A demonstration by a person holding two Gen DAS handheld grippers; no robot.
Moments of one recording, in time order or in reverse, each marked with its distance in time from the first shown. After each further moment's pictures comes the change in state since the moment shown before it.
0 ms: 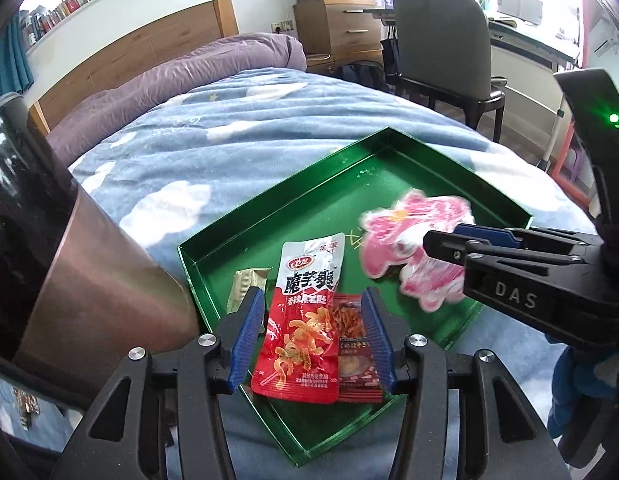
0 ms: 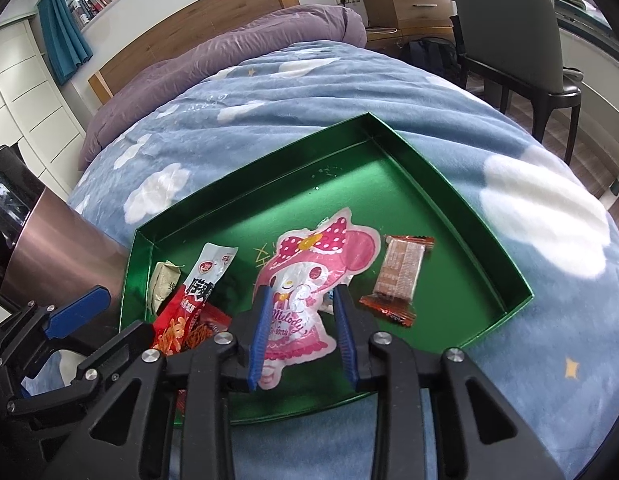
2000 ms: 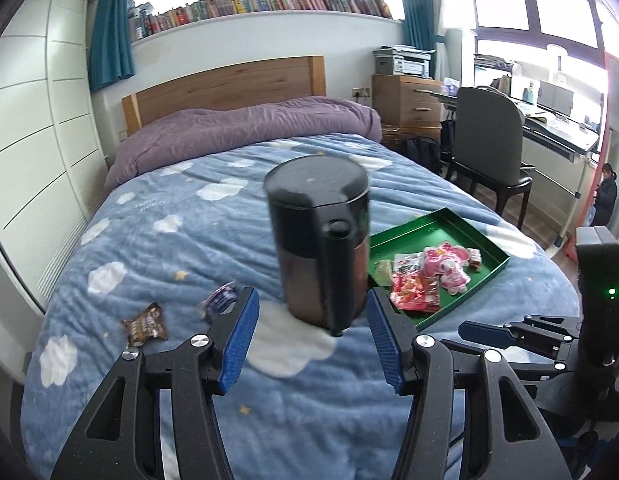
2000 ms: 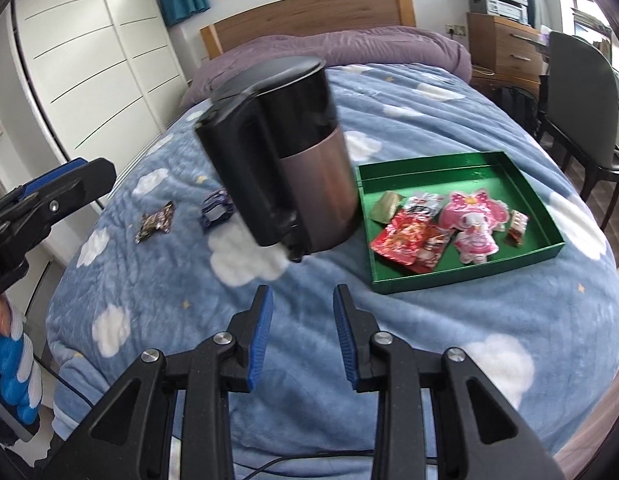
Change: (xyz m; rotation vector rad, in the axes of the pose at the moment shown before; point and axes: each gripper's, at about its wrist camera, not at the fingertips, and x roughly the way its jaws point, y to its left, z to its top) left arm -0.243 0.139 -0.099 -0.212 -0.196 0.142; right arm -0.160 0.211 -0.114 -0.307 0.040 0.175
